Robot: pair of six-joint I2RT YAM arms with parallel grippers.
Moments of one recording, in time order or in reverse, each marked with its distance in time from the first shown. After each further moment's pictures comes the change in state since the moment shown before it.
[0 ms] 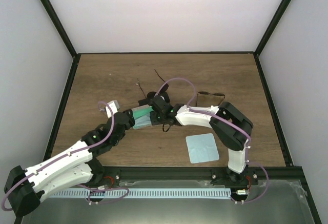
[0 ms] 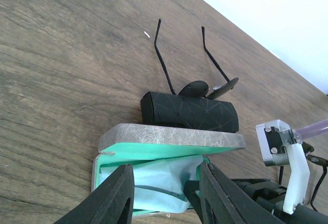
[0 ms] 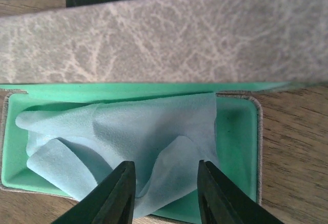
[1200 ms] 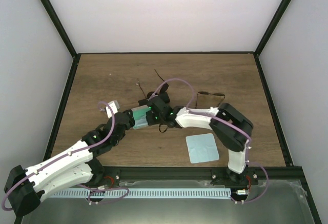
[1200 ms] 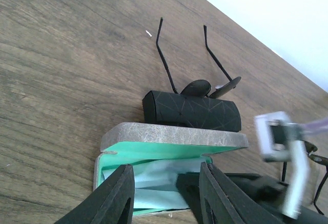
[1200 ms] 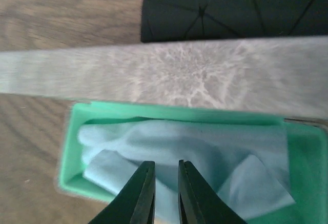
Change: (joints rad) left arm 0.000 0.004 -0.004 0.000 -0.001 0.001; right arm 0.024 0.039 0.005 0.134 -0.048 -0.007
